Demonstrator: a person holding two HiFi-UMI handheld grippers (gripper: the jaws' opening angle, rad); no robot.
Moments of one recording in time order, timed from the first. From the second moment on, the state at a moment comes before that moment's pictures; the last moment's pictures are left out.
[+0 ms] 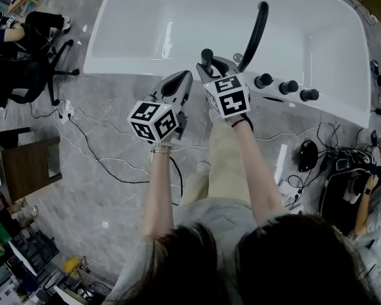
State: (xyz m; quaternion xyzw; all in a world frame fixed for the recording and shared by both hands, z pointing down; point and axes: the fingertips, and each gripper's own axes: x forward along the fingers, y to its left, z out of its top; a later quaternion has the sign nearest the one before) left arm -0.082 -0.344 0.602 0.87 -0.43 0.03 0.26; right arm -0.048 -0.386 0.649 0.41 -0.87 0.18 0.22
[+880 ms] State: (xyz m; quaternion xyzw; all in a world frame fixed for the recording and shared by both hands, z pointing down) left arm -0.080 -0.316 0.523 0.87 -0.43 0.00 0.23; right arm -0.040 -0.359 0.546 0.40 -0.88 0.16 0.18
